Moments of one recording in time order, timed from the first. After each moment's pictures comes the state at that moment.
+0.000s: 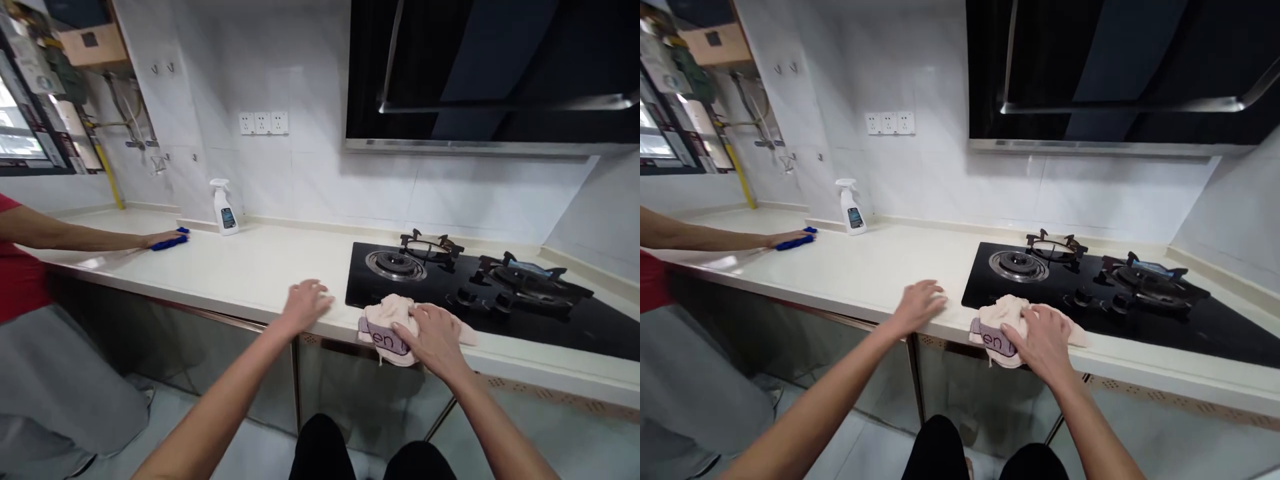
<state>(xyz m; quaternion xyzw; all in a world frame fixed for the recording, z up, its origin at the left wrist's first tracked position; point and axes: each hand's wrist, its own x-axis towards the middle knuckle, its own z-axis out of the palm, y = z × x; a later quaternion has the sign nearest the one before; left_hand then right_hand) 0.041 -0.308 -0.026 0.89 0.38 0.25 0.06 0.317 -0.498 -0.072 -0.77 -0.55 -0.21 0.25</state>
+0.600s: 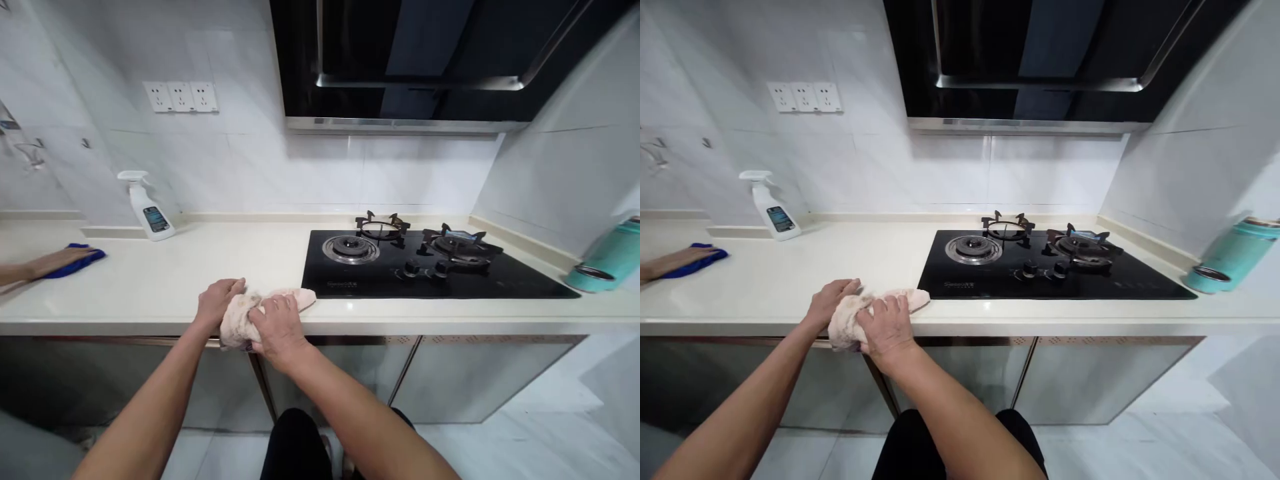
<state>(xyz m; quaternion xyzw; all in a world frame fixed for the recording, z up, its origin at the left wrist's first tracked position) -0.004 -0.239 -0.010 0.82 0.53 0.19 0.10 0.139 -0.390 -0.053 -0.61 -0.74 -0.16 0.24</state>
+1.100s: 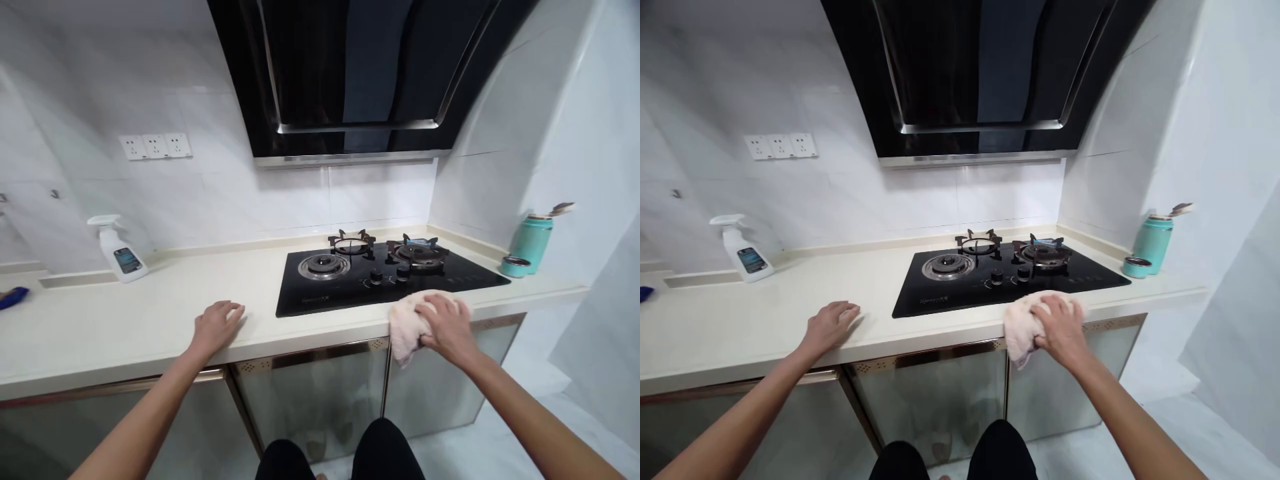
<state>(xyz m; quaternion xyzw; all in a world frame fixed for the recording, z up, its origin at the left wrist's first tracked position) 0.030 -0.257 -0.008 0.87 0.46 0.19 0.01 0.453 -0.642 -0.087 -0.83 -0.47 -0.27 0.13</state>
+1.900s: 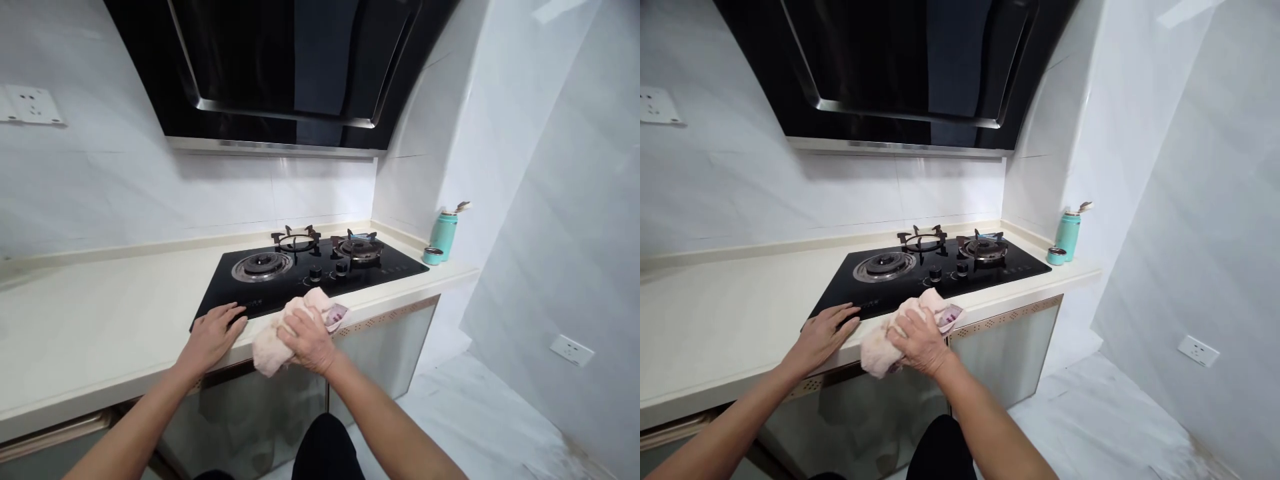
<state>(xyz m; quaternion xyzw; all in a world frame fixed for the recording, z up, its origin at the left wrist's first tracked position) 0.172 -0.331 -0.043 0.94 0.25 0.24 0.01 0.372 -0.525 -0.116 -0.59 -0.69 -0.37 0.22</state>
